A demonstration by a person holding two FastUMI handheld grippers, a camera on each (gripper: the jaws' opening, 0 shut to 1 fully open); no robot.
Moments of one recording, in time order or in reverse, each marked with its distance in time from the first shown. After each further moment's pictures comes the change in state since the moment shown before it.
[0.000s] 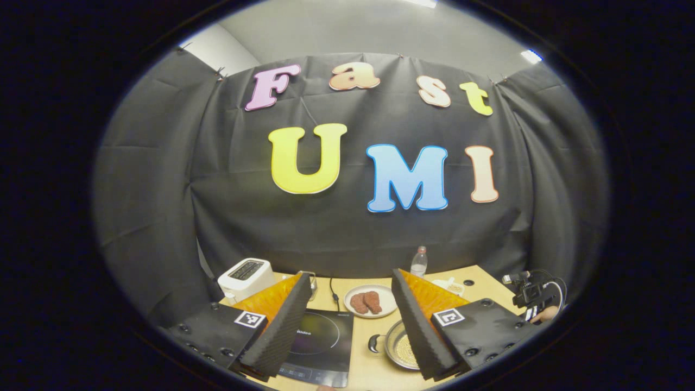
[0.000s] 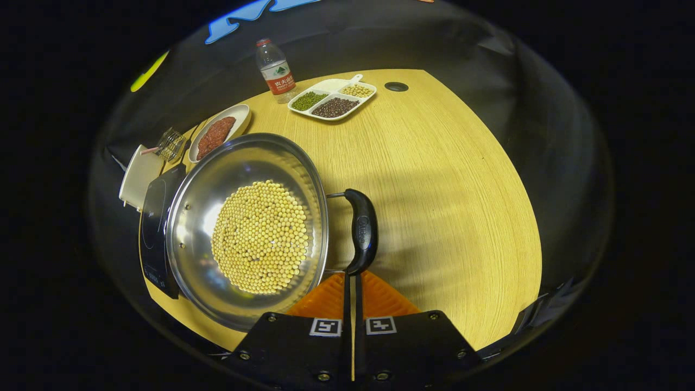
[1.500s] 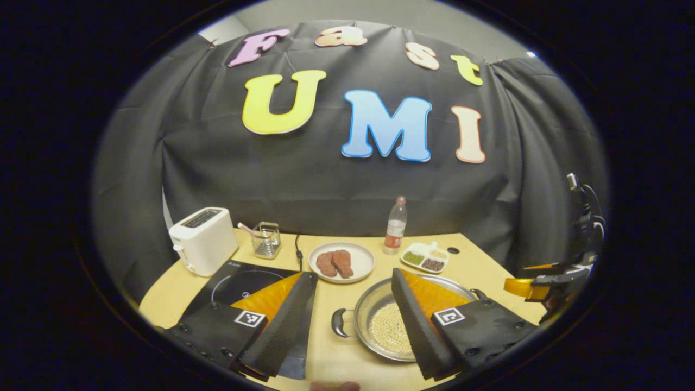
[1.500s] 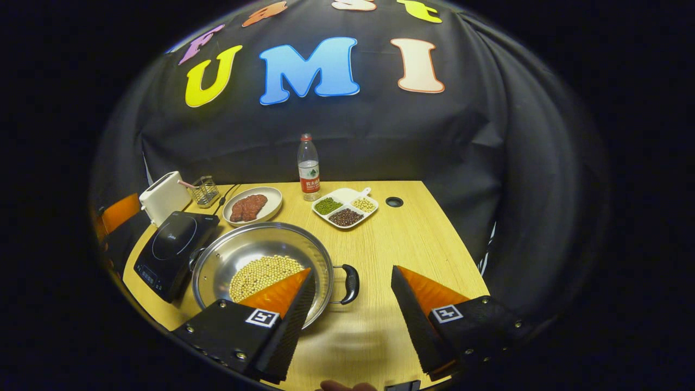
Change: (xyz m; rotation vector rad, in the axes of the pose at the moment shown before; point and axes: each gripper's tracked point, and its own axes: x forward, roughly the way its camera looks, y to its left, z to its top) left arm 0.061 -0.065 -0.164 -0.044 0.195 -0.127; right arm -0.098 -0.001 0.060 -0.164 -0.601 0.005
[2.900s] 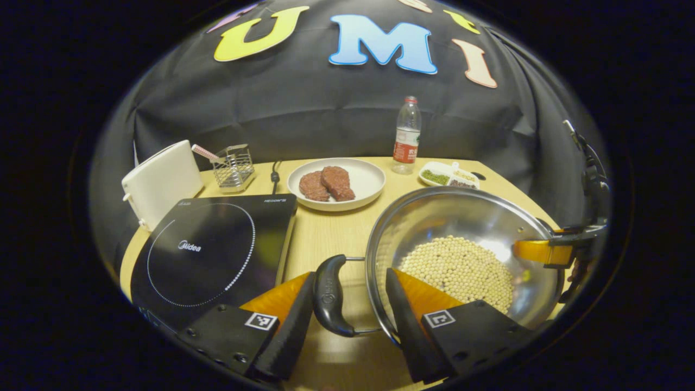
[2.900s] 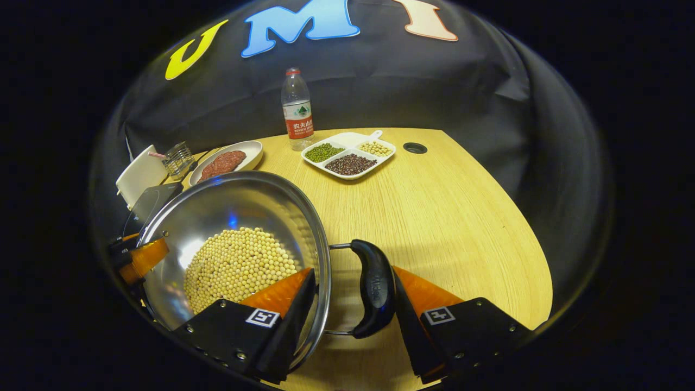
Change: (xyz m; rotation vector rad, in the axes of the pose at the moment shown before) left arm 0.122 0.013 -0.166 0.078 0.294 -0.023; right arm 0.130 0.016 -0.079 0.043 0.196 0.018
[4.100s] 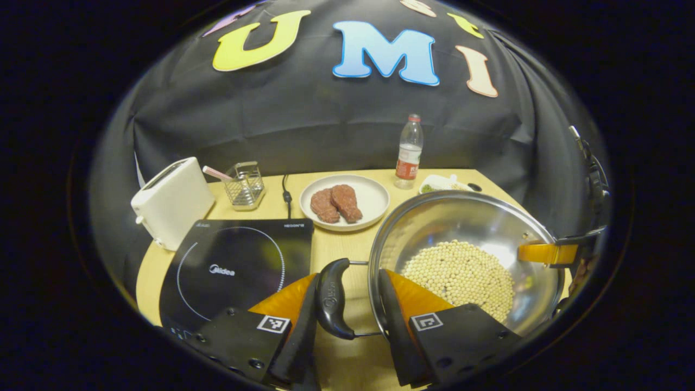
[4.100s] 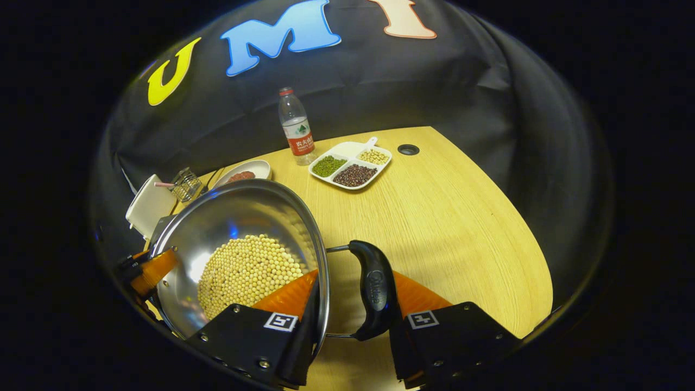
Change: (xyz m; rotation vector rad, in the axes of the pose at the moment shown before) left arm -0.052 0.031 0.056 0.001 0.006 -0.006; right arm -0.059 0.027 0.027 0.128 0.014 -0.001
